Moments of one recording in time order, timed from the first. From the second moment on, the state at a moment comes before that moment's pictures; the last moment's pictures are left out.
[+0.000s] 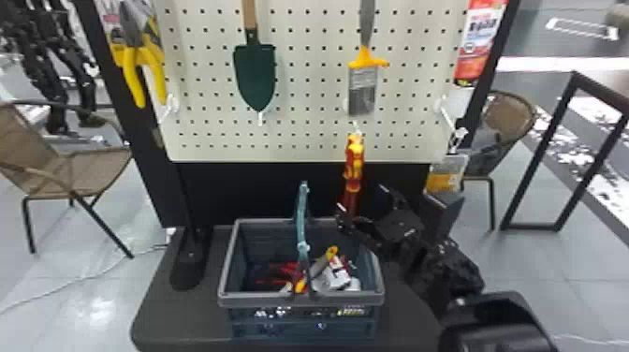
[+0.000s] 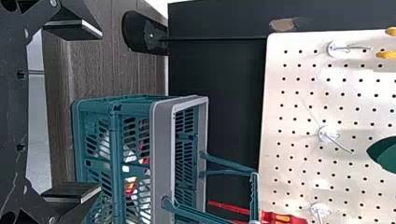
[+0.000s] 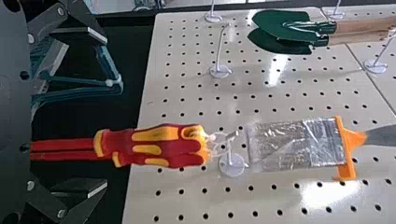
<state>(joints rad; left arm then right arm) 0.56 0.06 -0.06 -1.73 0.06 -0.26 -0.04 -0.21 -0.04 0.18 -1.35 -0.16 -0.12 0.48</state>
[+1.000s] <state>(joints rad) 0.52 0.07 -0.07 -1.71 0.07 -0.27 -0.06 -0.36 -0.02 0.18 -1.23 -0.12 -0.06 0.47</state>
